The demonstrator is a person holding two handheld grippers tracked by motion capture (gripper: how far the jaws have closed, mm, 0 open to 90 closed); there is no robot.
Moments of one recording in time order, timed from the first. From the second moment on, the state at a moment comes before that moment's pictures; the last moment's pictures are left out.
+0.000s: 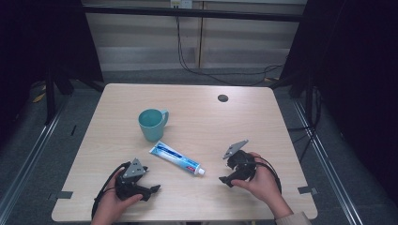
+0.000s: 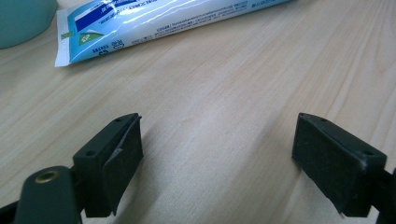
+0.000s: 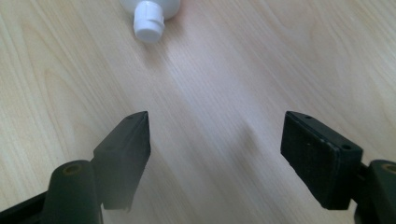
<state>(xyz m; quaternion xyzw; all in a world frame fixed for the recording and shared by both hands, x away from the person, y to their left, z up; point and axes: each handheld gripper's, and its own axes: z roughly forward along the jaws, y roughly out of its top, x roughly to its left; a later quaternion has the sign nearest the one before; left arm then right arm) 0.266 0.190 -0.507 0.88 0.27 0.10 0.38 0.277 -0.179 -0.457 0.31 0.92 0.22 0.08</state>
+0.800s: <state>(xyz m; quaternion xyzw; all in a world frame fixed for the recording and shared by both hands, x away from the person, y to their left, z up) 0.266 0.190 -0.507 0.88 0.27 0.10 0.38 0.304 -0.116 -0.452 0.26 0.95 0.17 0.05</state>
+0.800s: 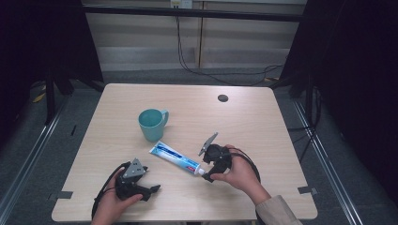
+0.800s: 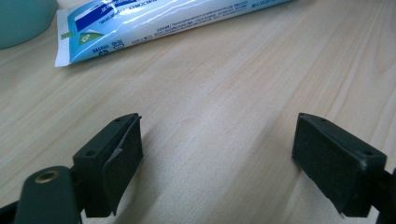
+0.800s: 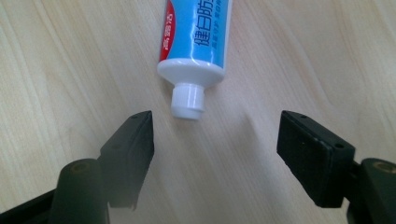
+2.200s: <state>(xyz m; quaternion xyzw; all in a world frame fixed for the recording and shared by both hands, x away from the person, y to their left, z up) 0.266 0.190 -0.506 0.88 0.27 0.10 0.38 0.327 -0.067 -0.470 0.24 0.96 0.13 0.03</state>
